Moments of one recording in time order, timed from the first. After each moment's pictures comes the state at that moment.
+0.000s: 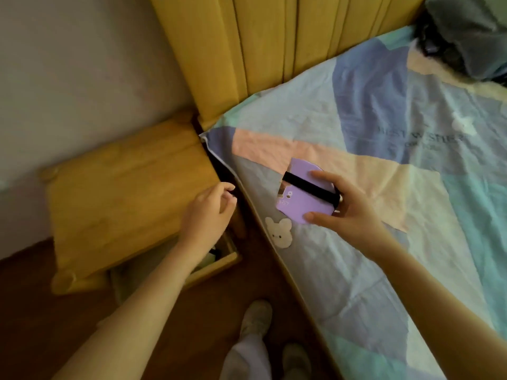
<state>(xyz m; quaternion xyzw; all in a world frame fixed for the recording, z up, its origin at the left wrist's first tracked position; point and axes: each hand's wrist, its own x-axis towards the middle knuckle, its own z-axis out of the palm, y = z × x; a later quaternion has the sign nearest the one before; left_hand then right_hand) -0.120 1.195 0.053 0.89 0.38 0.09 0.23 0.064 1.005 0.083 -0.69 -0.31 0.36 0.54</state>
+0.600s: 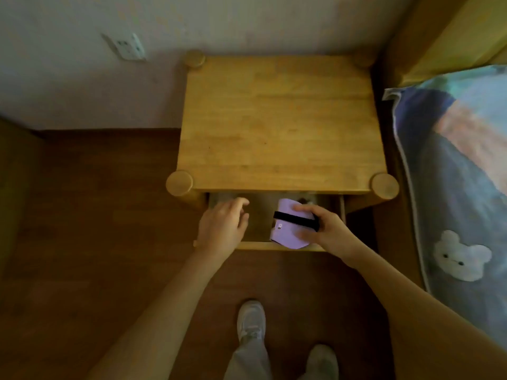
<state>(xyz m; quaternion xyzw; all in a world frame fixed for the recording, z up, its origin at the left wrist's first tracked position) -0.407 1.250 -0.094 0.83 0.52 0.06 0.17 -0.172 1.183 -0.089 -0.64 -0.42 0.58 0.27</state>
